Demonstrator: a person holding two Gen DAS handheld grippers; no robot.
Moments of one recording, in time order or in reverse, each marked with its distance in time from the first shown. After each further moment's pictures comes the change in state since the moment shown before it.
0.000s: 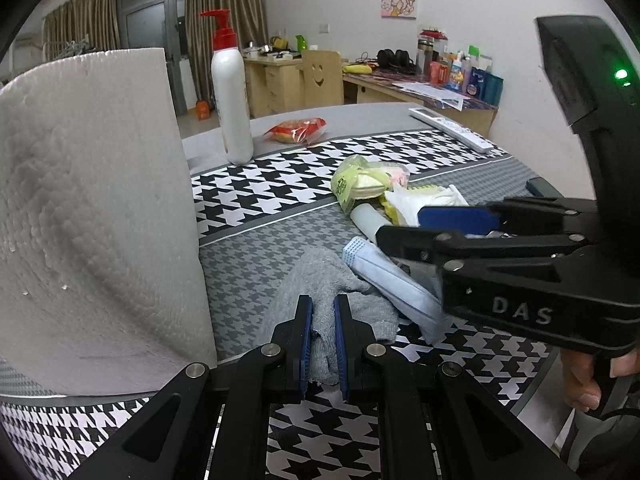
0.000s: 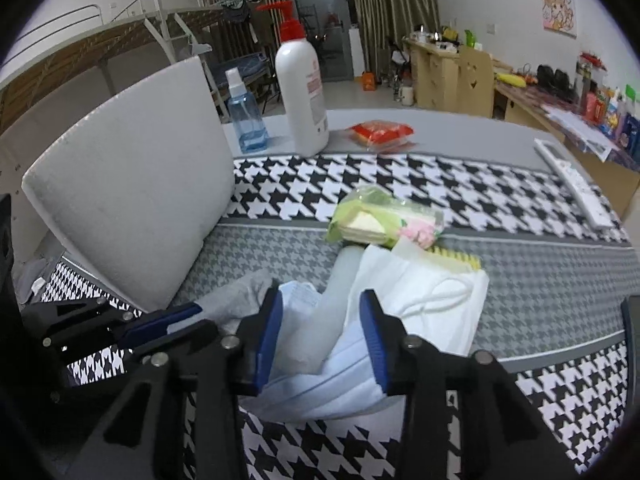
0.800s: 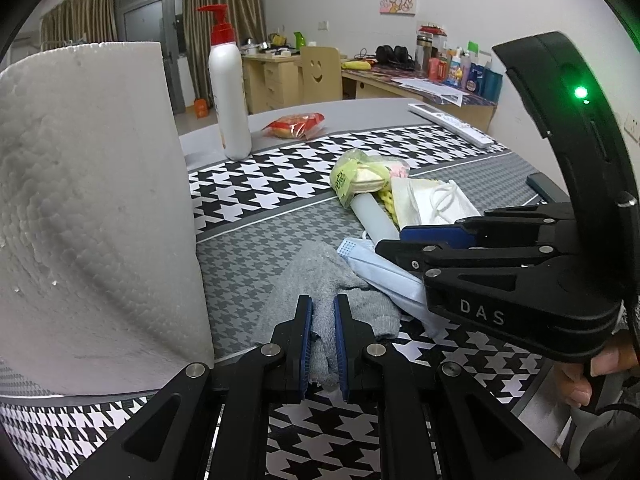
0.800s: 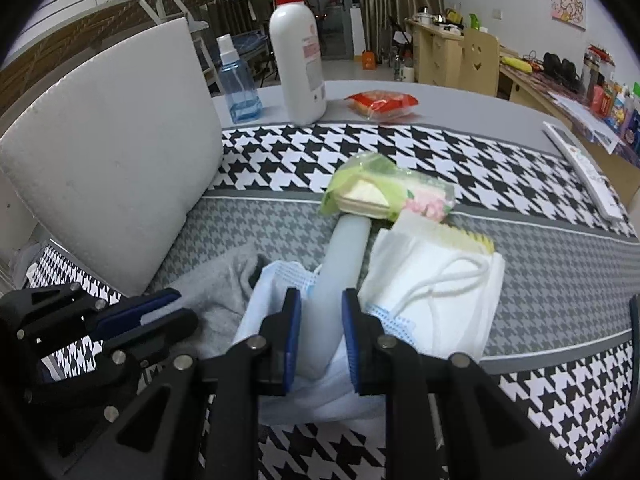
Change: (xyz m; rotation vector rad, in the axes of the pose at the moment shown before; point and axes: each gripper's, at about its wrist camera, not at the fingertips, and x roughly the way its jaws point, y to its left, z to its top) left arm 0.002 -0.001 -0.002 0.009 0.012 -0.001; right arm 0.032 -0.006 -0.007 0.003 0.117 -0.001
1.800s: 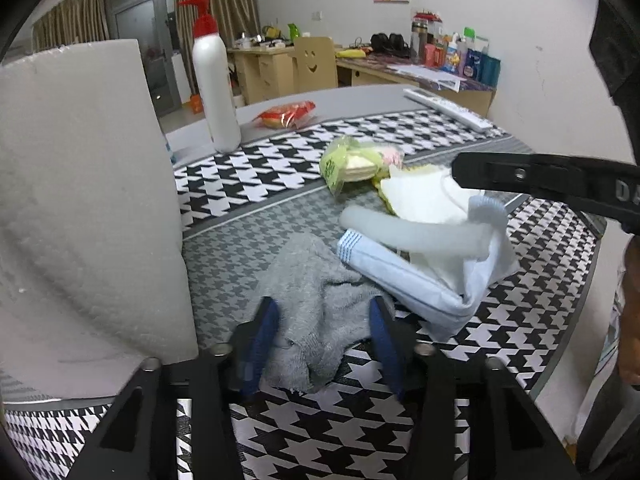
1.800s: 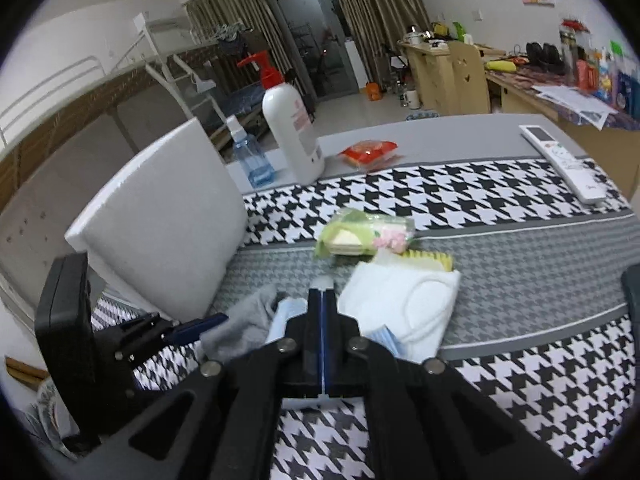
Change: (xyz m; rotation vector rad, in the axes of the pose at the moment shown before) left arm 0.017 -0.009 0.002 0.035 0.045 0.013; right arm -0.057 -0.026 -0.004 0.110 -0.152 0.115
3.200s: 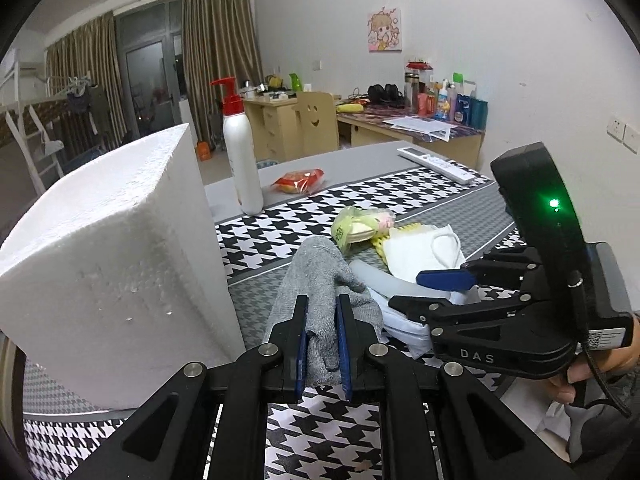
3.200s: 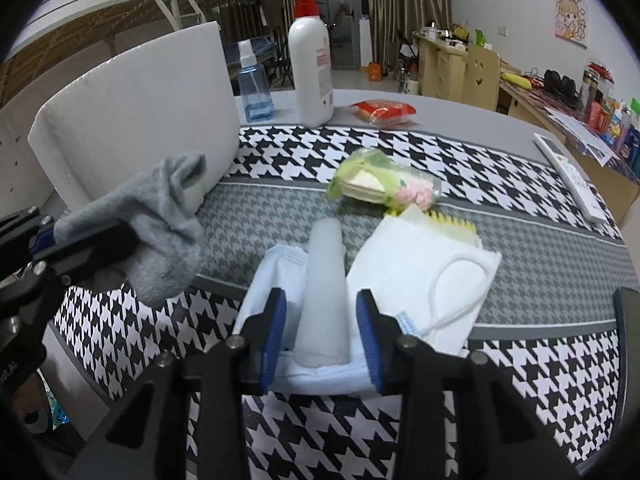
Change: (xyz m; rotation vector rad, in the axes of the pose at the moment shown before) left arm -0.071 0.011 -0.002 0.014 -0.196 0.007; right arm 0.034 0.027 -0.027 -0.171 0.116 -0.125
